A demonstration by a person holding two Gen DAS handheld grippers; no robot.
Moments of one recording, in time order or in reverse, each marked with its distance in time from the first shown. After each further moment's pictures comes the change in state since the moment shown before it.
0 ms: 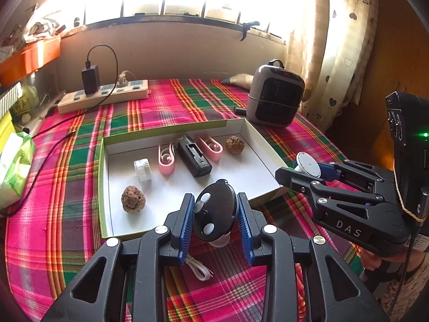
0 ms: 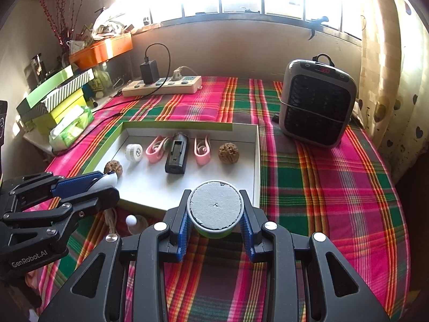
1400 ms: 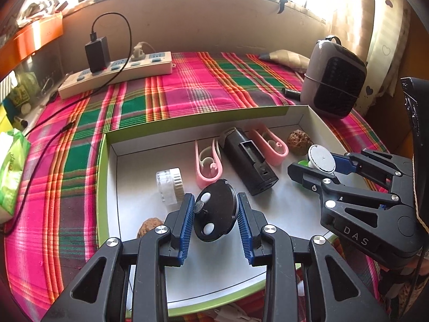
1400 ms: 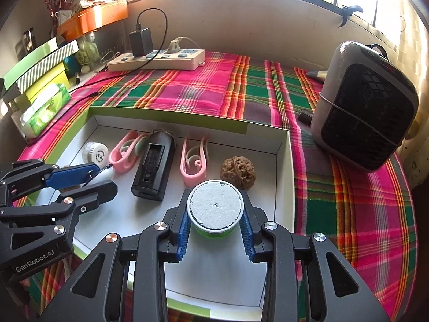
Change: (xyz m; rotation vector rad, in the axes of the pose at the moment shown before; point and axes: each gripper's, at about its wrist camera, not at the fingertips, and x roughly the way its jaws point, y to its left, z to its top) left arm 0.079 0.041 0.023 -0.025 0.125 0.133; right arm 0.089 0.002 0.027 -0.087 0.115 -0.021
